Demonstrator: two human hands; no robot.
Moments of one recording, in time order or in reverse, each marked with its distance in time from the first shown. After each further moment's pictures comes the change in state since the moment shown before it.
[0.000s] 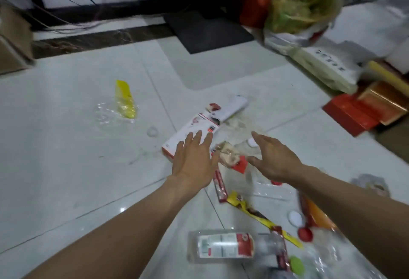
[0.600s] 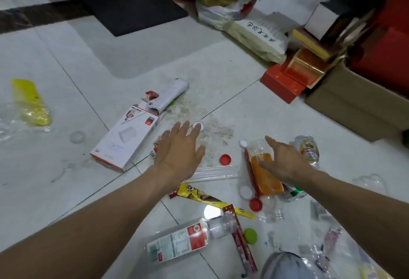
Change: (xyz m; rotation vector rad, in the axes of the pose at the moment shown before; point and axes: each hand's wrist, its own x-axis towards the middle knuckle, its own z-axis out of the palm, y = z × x) left_hand 0.044 0.080 0.037 0.032 -0.055 0.288; right_hand -0.070 0.135 0.020 0.153 -0.026 0.471
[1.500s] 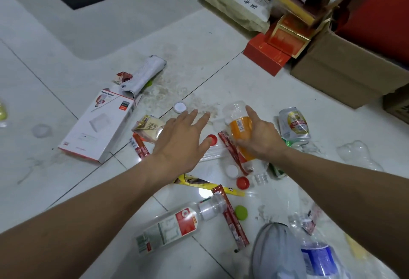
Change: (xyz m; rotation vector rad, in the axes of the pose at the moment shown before) left_hand -0.001 0.030 0.011 0.016 -0.022 0.252; right_hand 0.010 -0.014 0.022 0.184 0.098 0.022
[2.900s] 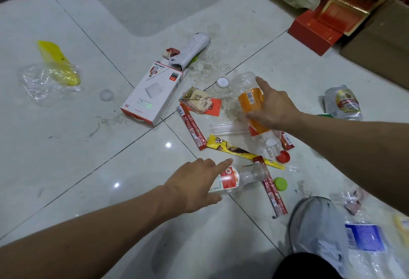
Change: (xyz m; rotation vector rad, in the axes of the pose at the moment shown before) left_hand -0.147 -0.018 0.043 -0.168 -0.390 0.078; right_hand -0.011 -0.064 0.033 0.002 -0.034 -0.130
